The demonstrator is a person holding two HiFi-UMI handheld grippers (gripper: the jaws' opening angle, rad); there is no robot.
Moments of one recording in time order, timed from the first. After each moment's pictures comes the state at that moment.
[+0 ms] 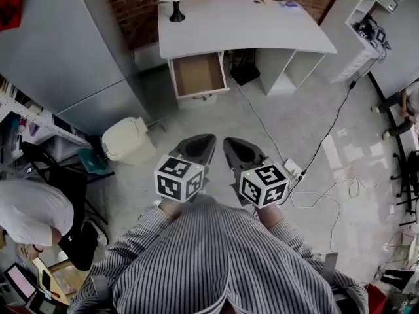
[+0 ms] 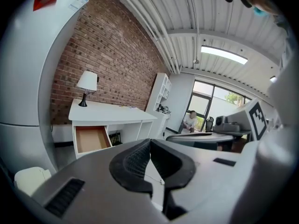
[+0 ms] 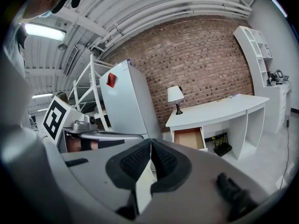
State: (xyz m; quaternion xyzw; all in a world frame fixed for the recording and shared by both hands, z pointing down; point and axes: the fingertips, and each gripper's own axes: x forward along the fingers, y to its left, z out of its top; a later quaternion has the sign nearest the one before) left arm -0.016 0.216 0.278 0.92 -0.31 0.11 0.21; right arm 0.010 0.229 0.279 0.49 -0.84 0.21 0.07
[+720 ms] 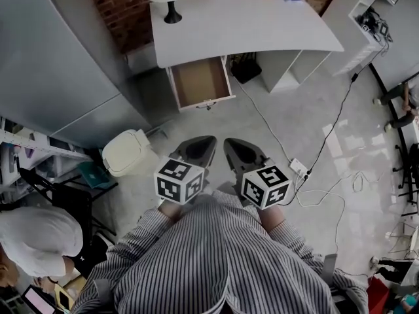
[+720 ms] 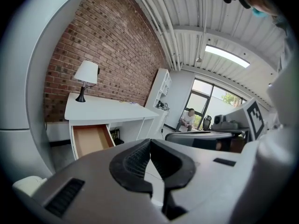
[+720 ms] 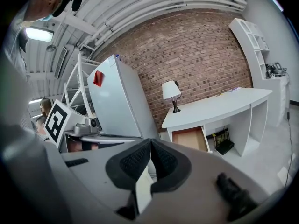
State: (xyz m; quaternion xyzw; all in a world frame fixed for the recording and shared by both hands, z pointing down) left arm -0.035 0.110 0.304 0.92 -0.28 0.13 0.23; right arm -0.010 0.123 0.300 0.51 -0.83 0.24 0.07
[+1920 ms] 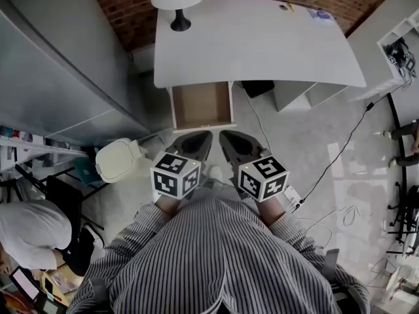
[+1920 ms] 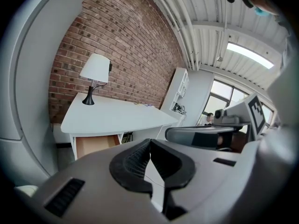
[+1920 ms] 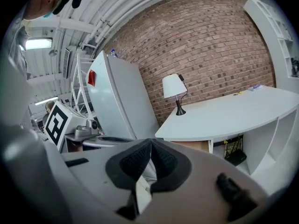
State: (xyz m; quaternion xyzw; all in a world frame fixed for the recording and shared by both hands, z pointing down) left arm 0.028 -0.073 0.324 0.89 -0.36 0.13 0.26; right arm 0.052 -0.070 0.311 0.42 -0.87 0.24 0.10
